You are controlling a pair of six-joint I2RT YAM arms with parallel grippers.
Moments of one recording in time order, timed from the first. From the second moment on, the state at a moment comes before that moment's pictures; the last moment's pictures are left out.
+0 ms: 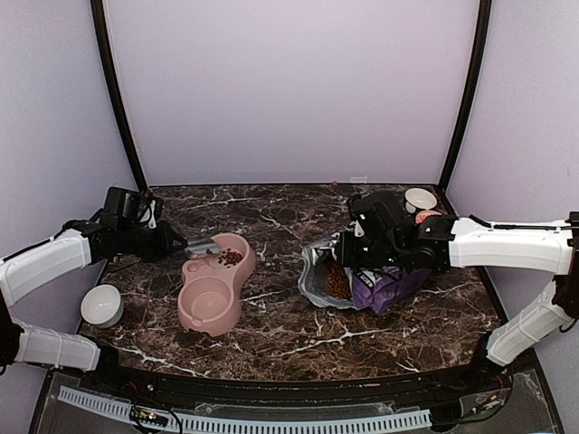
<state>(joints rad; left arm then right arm) -0.26 1.14 0.75 -0.36 0.30 -0.58 0.95 1.42 1.01 -0.33 0.26 0.71</state>
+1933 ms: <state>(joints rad) -0.42 1.01 0.79 -0.44 0.40 -0.53 0.95 1.42 1.01 -0.32 0.26 0.71</state>
